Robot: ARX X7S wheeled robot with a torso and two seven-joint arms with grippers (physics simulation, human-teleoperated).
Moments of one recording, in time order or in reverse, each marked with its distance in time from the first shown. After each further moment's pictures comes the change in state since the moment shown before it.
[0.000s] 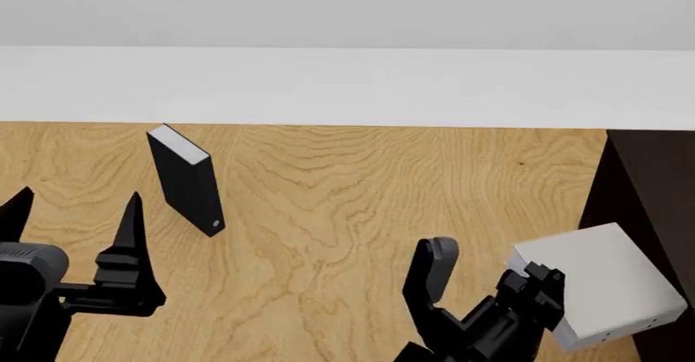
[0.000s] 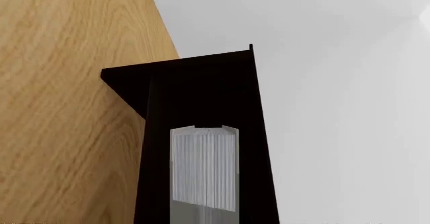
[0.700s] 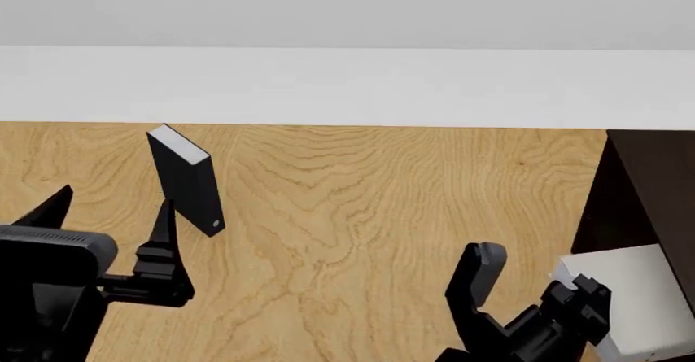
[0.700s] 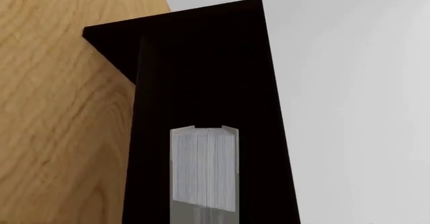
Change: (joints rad) left arm -0.082 0.045 0.067 -0.187 0.051 0.053 0.043; right arm -0.034 0.012 0.332 0.127 -0.350 -0.058 -0.112
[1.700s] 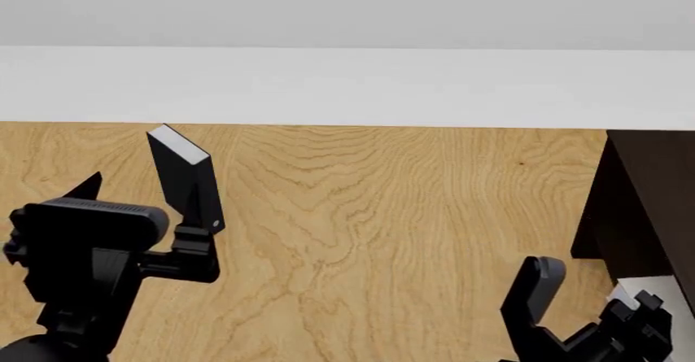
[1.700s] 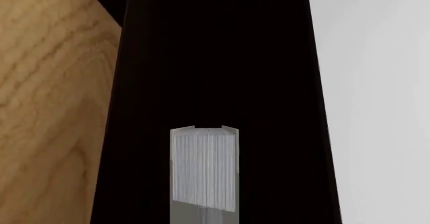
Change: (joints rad) left arm -0.142 0.065 0.077 -0.234 0.081 0.015 -0.008; right arm -0.025 0.097 0.093 0.008 -0.127 -0.001 -0.107
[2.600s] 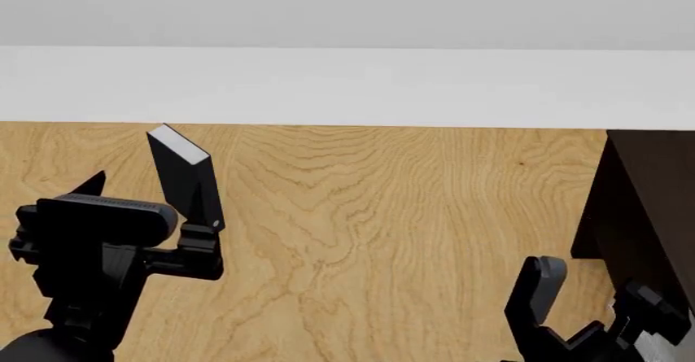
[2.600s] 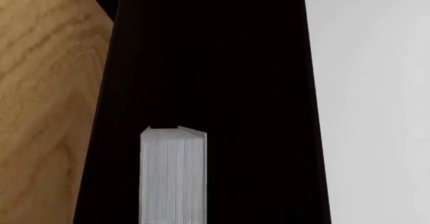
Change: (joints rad) left arm -0.028 0.004 0.024 -0.039 0.008 -0.005 -0.015; right arm 0.000 0.006 -0.020 -0.001 -0.032 0.019 -0.015
